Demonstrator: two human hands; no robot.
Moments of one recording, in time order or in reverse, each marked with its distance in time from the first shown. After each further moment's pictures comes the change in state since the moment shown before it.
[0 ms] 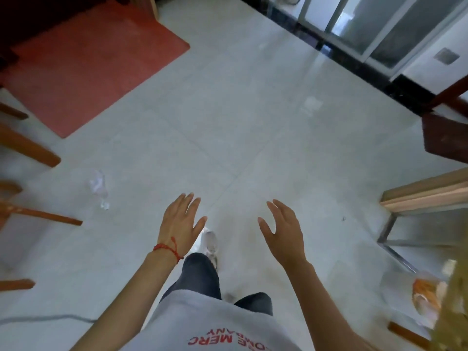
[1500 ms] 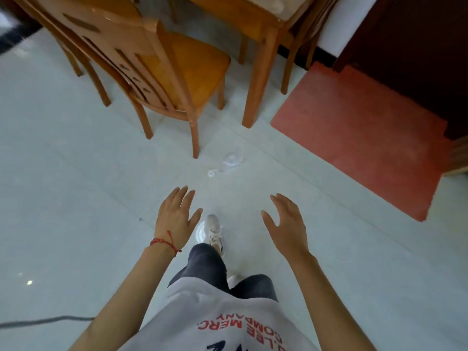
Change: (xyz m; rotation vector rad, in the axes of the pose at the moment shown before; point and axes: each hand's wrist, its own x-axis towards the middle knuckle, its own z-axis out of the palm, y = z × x) left_hand 0.118 -0.159 -0.093 -0.428 0.518 -1.414; right_hand 0.388 -0.372 0.130 -0.341 -0.847 -1.150
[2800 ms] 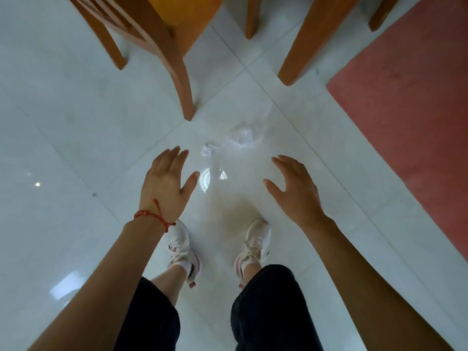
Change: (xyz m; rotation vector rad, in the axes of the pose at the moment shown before) left_hand 0.325 -0.048 0.224 -0.111 0.100 -0.215; right_hand 0.413 0.140 0.163 -0.190 -0.360 -0.232
